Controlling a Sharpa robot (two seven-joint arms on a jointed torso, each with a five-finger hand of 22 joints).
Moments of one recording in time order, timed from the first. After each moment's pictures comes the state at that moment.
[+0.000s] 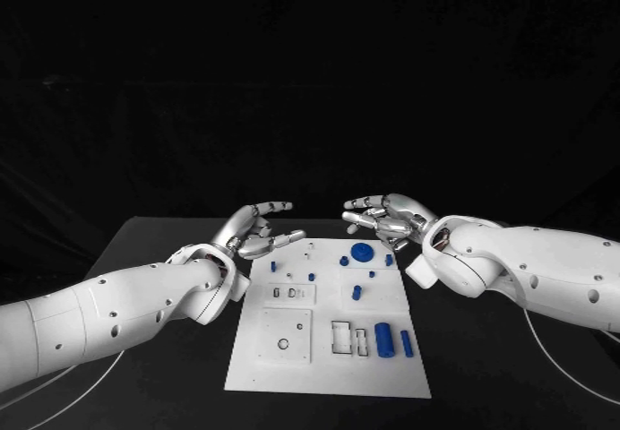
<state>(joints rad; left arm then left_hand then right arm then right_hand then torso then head) 1.20 -0.69 -0.22 1.34 -0.69 -0.61 0.39 1.09 -0.15 -0.11 0.30 0.18 0.68 0.14 0.14 0.10 1.47 0.06 1.56 1.31 1.47 0.02 1.56 1.31 0.01 1.46 0.09 1.56 1.31 1.33 -0.79 -0.23 1.46 -0.59 -0.30 0.15 1.20 0.14 -0.31 0.22 0.06 0.59 0.16 0.22 0.14 0.79 0.14 0.50 0.14 1.46 0.08 1.57 1.31 0.01 1.47 0.18 1.57 1.31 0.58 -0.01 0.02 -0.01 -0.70</state>
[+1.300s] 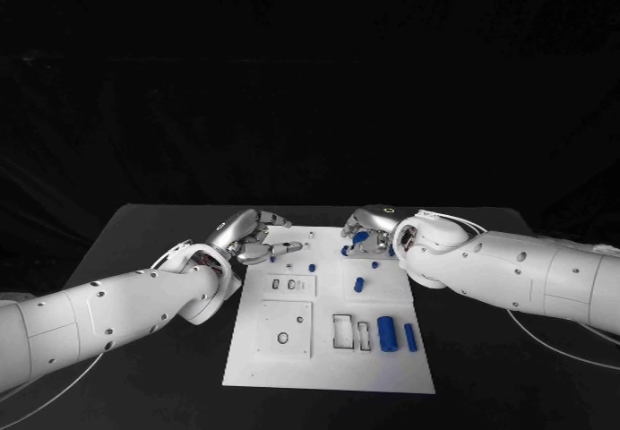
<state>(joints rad) 1.20 -0.69 -0.22 1.33 -0.99 -0.65 0.27 1.15 -0.10 -0.09 0.30 0.16 0.85 0.16 0.14 0.10 1.47 0.09 1.57 1.31 1.47 0.05 1.57 1.31 0.01 1.47 0.13 1.57 1.31 1.26 -0.61 -0.21 1.22 -1.48 -0.31 -0.10 1.45 0.03 0.00 0.05 0.06 0.95 0.10 0.08 0.07 0.98 0.10 0.11 0.06 1.47 0.02 1.57 1.31 0.01 1.47 0.14 1.57 1.31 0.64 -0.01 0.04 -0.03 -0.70</state>
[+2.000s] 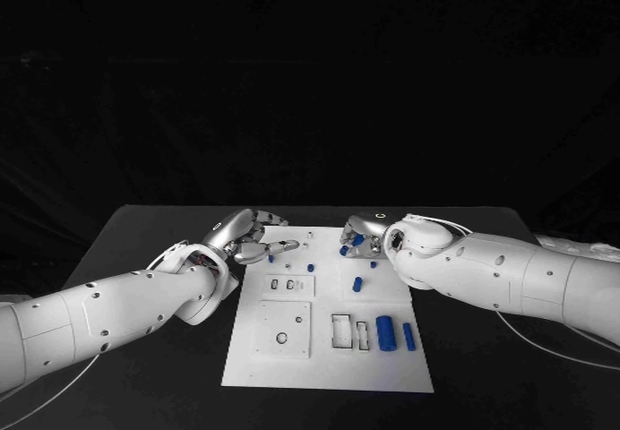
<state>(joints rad) 1.20 -0.69 -0.22 1.33 -0.99 -0.66 0.27 1.16 -0.08 -0.09 0.29 0.16 0.85 0.17 0.12 0.10 1.47 0.10 1.57 1.31 1.47 0.06 1.57 1.31 0.01 1.47 0.14 1.57 1.31 1.23 -0.55 -0.20 1.14 -1.53 -0.26 -0.15 1.48 0.06 0.05 0.04 0.06 0.98 0.10 0.08 0.07 0.99 0.09 0.08 0.06 1.47 0.02 1.57 1.31 0.01 1.47 0.13 1.57 1.31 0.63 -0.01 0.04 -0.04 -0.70</state>
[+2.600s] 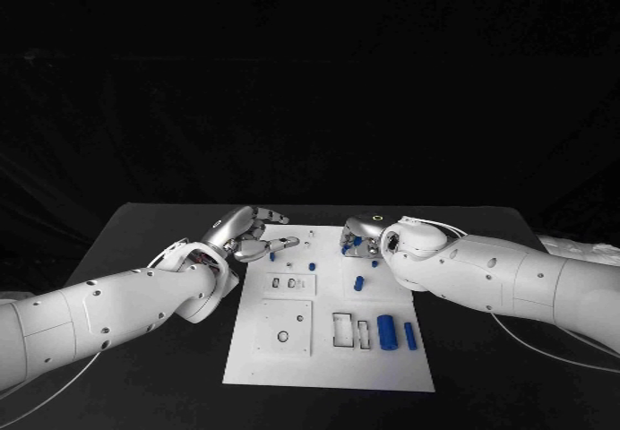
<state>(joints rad) 1.20 -0.70 -0.22 1.33 -0.98 -0.68 0.30 1.16 -0.07 -0.08 0.29 0.15 0.86 0.17 0.12 0.10 1.47 0.11 1.57 1.31 1.47 0.06 1.57 1.31 0.01 1.47 0.14 1.57 1.31 1.22 -0.52 -0.20 1.11 -1.54 -0.25 -0.17 1.50 0.08 0.09 0.05 0.06 1.00 0.11 0.07 0.07 1.03 0.08 0.07 0.06 1.47 0.01 1.57 1.31 0.01 1.47 0.12 1.57 1.31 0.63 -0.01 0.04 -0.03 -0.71</state>
